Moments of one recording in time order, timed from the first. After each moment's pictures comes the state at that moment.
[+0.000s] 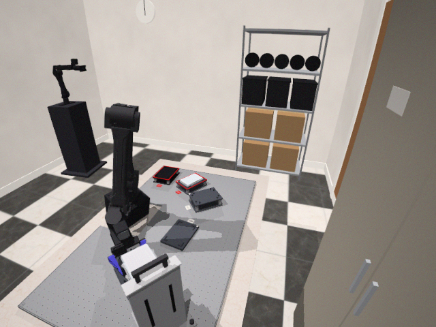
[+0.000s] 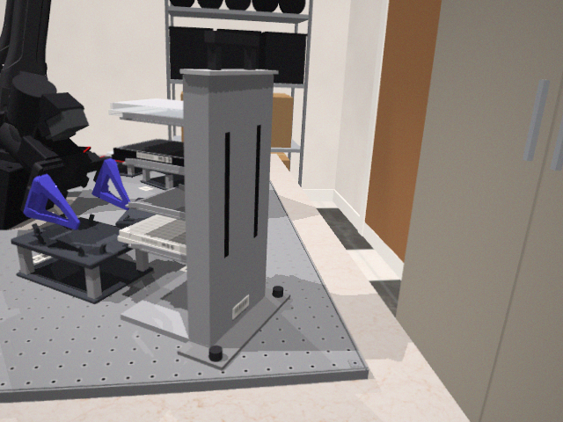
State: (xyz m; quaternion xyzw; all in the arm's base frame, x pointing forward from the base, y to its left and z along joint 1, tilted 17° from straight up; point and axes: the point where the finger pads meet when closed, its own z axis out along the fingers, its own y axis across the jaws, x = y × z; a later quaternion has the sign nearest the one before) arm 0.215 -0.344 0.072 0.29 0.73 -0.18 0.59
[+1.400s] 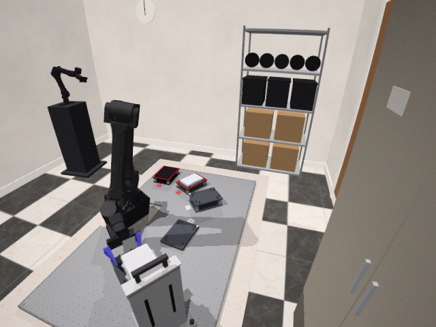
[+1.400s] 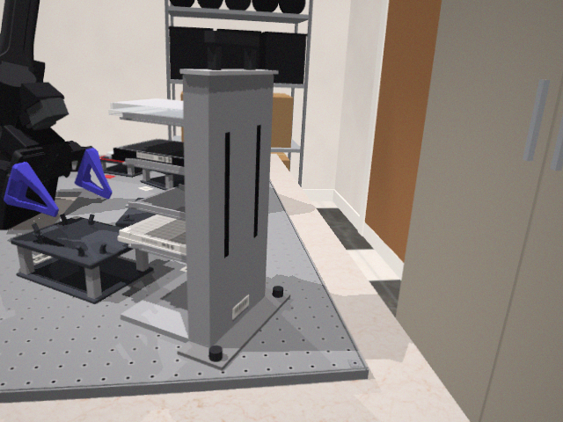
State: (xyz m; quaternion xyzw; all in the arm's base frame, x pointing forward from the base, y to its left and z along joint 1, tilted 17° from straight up) arm 0.184 -0.324 0.075 0.29 0.73 -0.18 0.59
